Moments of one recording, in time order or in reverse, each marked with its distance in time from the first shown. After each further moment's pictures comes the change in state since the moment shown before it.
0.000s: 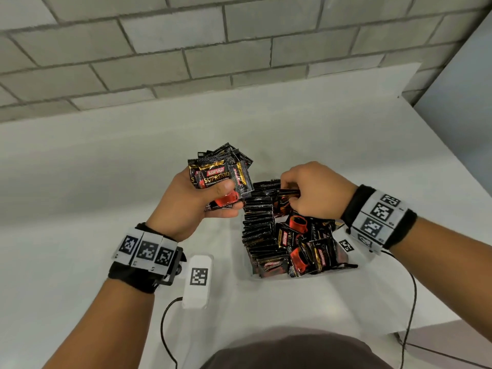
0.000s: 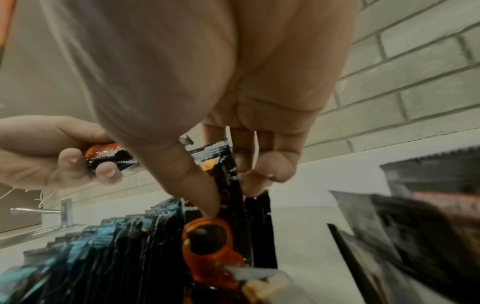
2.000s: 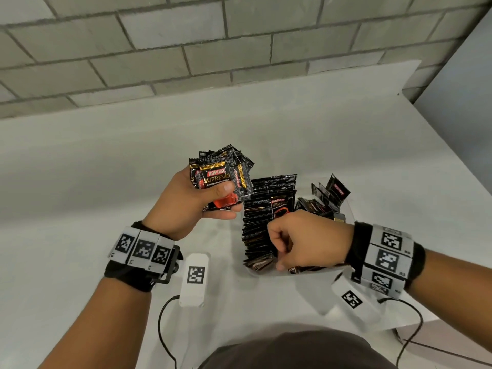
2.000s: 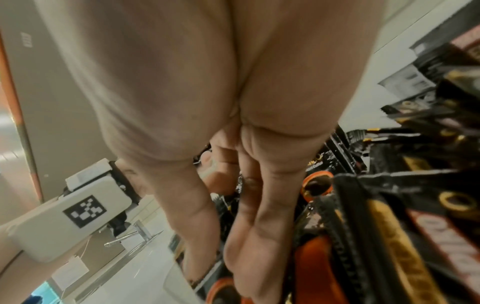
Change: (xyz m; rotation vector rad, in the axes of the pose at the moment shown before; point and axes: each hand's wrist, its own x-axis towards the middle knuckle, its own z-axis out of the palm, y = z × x) left_hand -0.002 -0.002 -0.005 0.055 -0.044 -0.014; right_hand -0.044 -0.029 0.042 0.274 -0.321 -0.105
